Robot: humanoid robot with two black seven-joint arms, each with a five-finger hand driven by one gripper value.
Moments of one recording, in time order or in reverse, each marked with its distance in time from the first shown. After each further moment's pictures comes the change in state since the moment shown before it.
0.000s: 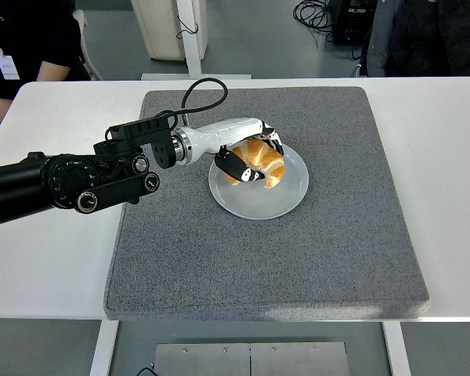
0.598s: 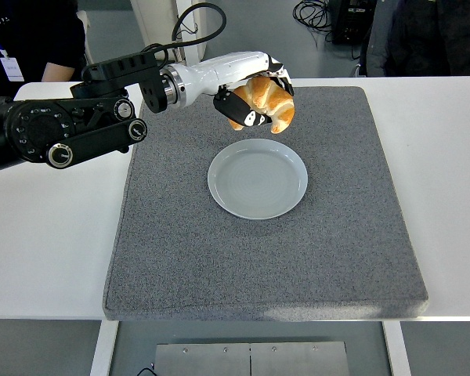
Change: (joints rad) left arm -0.174 0.074 -0.040 -0.095 -0.001 -0.005 0.004; right arm 0.001 0.000 0.001 0.000 0.000 0.000 0.000
